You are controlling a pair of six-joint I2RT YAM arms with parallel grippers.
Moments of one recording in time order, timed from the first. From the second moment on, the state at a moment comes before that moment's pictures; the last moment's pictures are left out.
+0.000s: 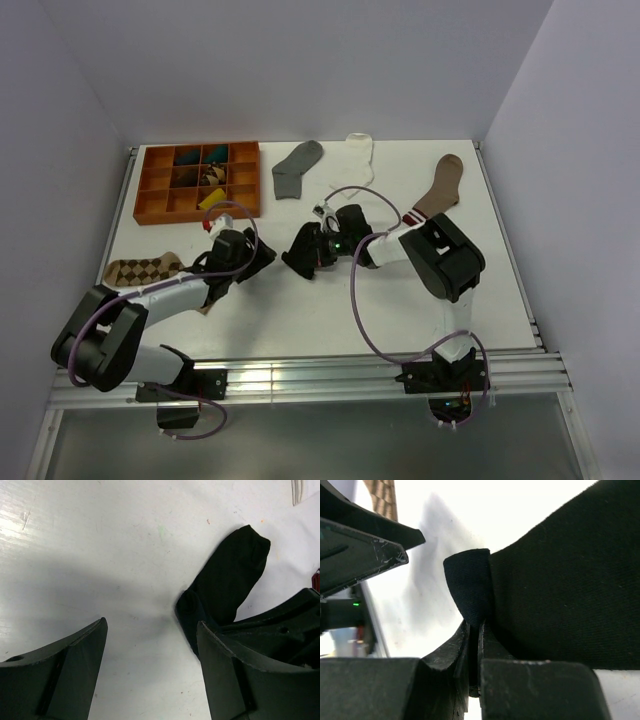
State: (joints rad) left arm -0.51 1.36 0.53 0.15 -0.15 -0.97; right arm 0.58 1.96 0.91 0.41 -0.64 0.48
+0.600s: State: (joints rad) left arm -0.52 1.50 0.52 0.35 -0.06 -1.02; right arm 0.50 2.04 0.90 0.50 -0.81 0.68
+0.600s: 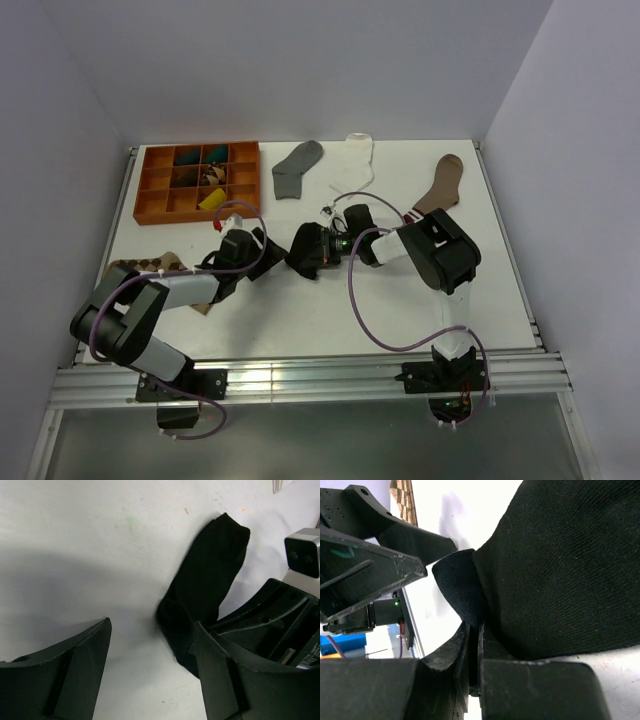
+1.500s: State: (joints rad) left arm -0.58 1.66 0.60 0.43 -0.07 -1.12; right arm 0.50 2.05 0.94 0.43 -0.83 0.68
